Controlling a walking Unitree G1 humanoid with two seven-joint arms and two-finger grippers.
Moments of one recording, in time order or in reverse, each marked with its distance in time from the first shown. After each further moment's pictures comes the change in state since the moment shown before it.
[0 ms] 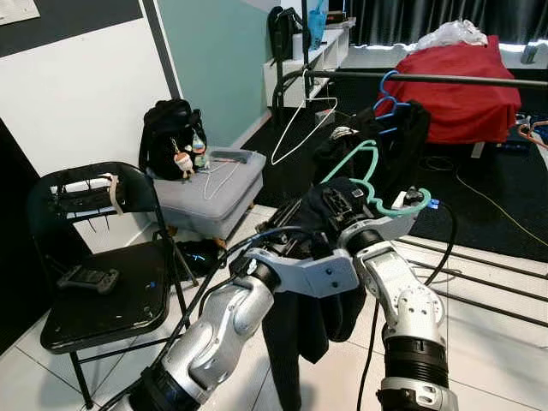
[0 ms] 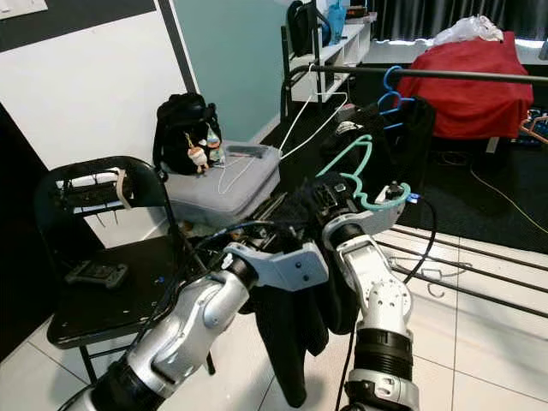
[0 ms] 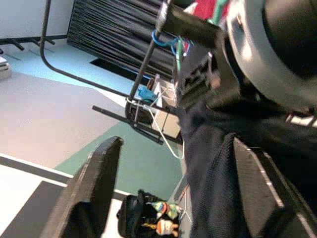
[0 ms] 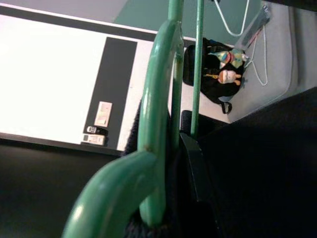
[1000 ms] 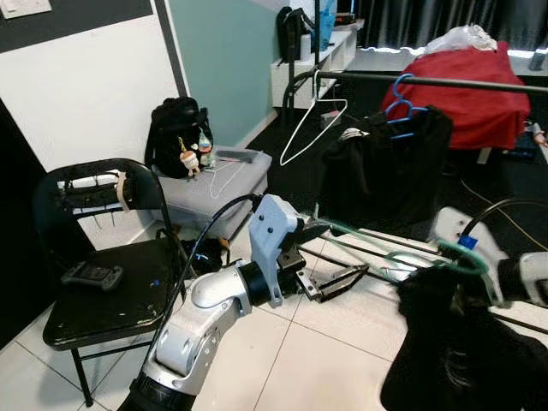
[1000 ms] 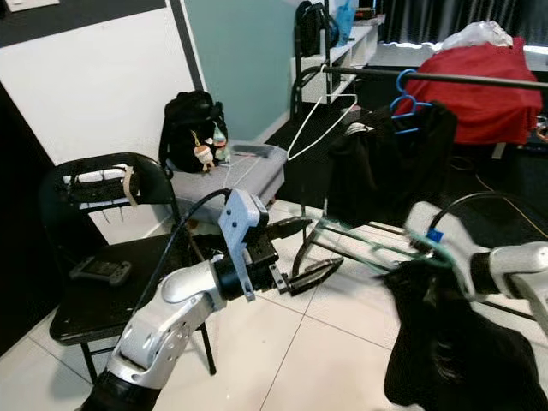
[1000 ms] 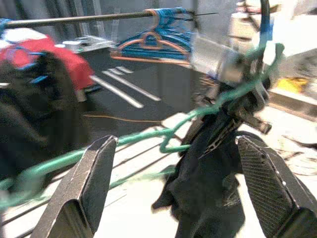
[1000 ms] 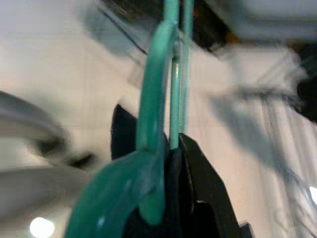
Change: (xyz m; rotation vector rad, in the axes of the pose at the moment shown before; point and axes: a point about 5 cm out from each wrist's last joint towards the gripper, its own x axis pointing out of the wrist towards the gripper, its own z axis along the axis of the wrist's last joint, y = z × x) left arm -0.018 0.013 -0.002 -1.073 -0.207 -0.456; right arm -0.099 0.010 0.111 -1.526 1.044 0.331
